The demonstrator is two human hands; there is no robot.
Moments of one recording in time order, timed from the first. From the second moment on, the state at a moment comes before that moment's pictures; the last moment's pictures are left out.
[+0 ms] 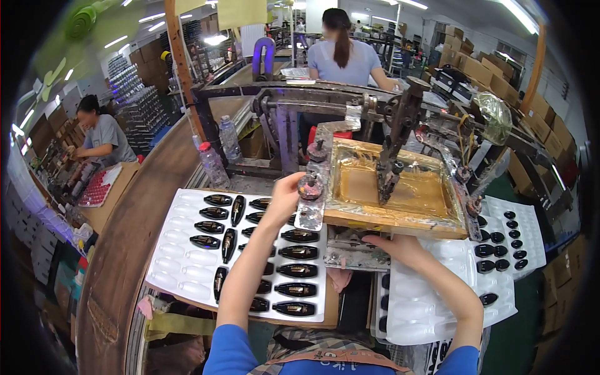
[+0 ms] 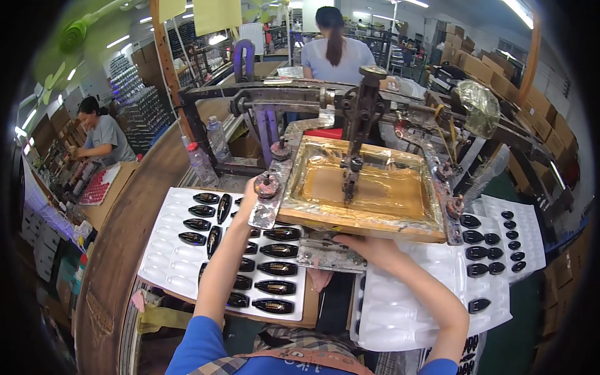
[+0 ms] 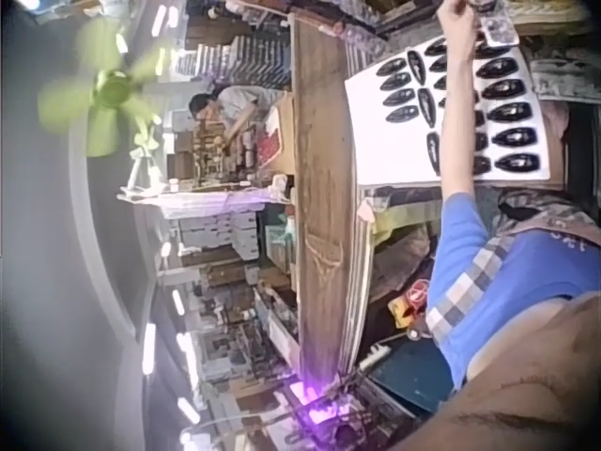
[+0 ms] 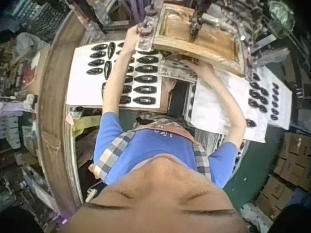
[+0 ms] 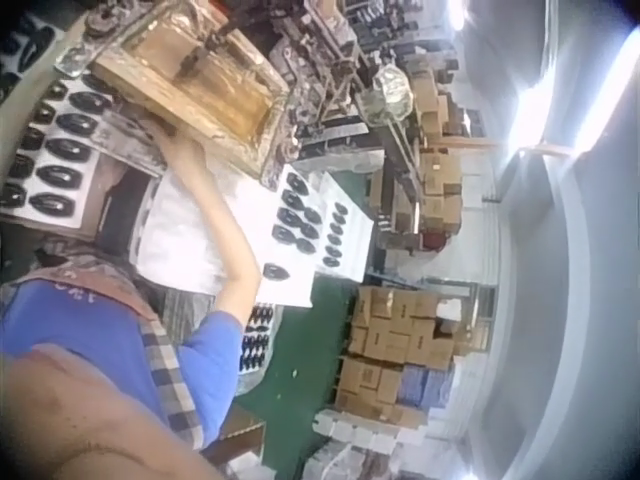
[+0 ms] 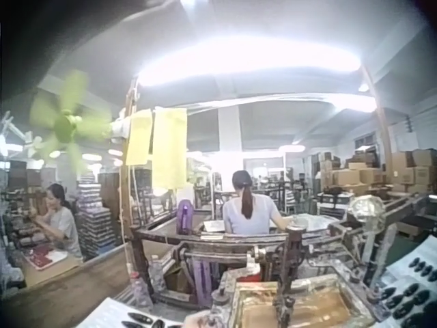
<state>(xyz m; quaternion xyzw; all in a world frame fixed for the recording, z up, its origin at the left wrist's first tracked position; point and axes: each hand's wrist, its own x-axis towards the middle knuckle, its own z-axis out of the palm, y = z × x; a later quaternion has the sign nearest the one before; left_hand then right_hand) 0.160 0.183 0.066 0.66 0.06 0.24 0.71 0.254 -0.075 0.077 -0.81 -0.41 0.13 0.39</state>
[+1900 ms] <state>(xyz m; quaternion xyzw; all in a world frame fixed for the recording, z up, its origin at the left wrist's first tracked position) -0.027 0.265 0.007 0.64 0.31 0.42 0.57 0.245 -0.105 0.068 -0.83 -0.48 -0.01 0.29</state>
